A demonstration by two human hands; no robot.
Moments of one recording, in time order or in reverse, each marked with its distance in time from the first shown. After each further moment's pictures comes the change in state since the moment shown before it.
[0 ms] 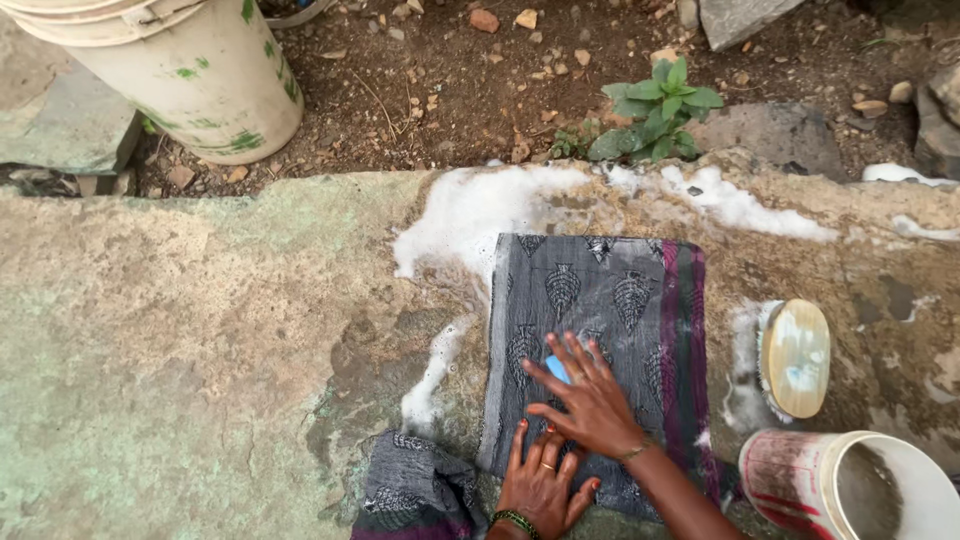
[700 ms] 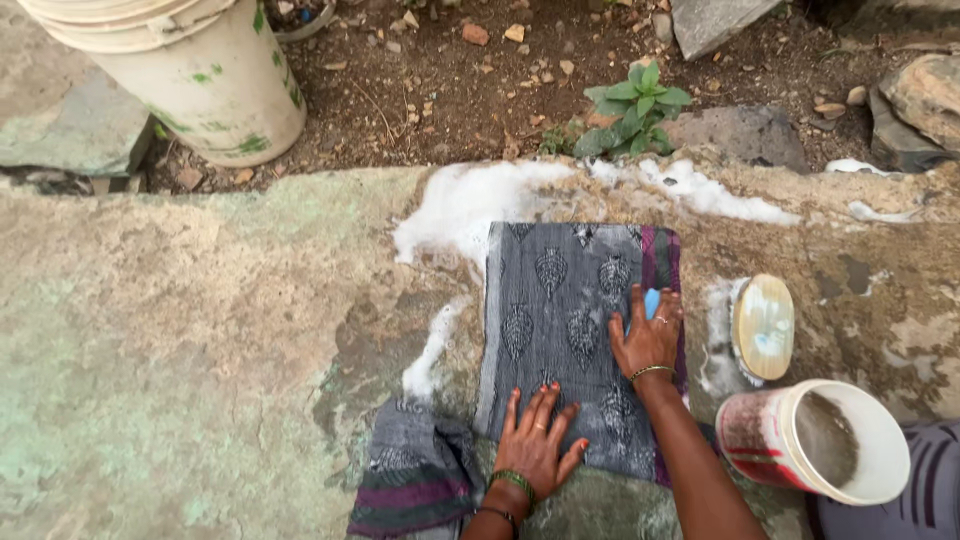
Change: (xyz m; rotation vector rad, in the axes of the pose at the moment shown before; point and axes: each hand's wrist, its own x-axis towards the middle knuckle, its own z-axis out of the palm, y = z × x) left_hand -0.003 0.016 -0.025 -0.001 0.046 -0.049; right_hand -0.027 0.079 0.024 -0.024 0.432 0.574
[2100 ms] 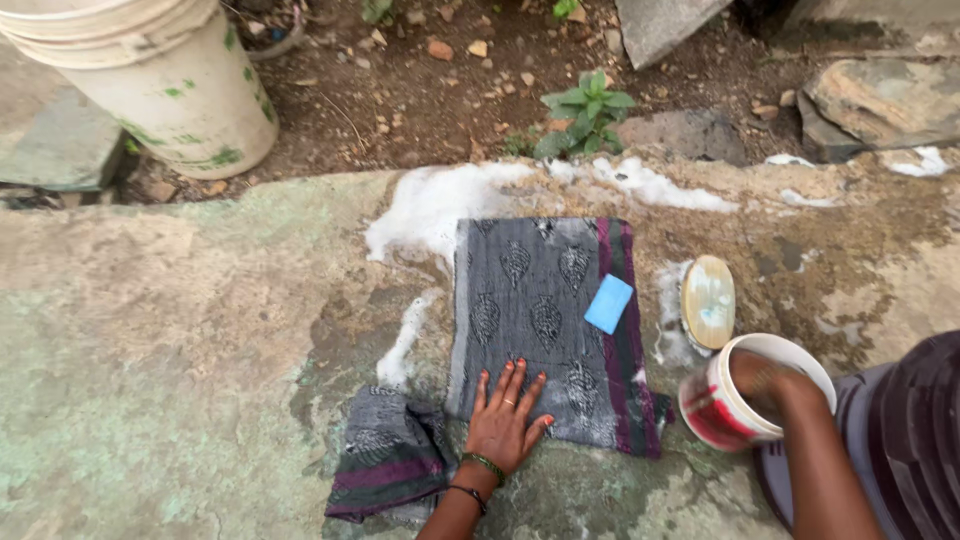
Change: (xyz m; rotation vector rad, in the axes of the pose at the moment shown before) left_hand 0.001 0.002 -0.005 0.073 -0.014 -0.004; right_hand -0.067 0.179 -0.146 0.876 -0.164 1.160
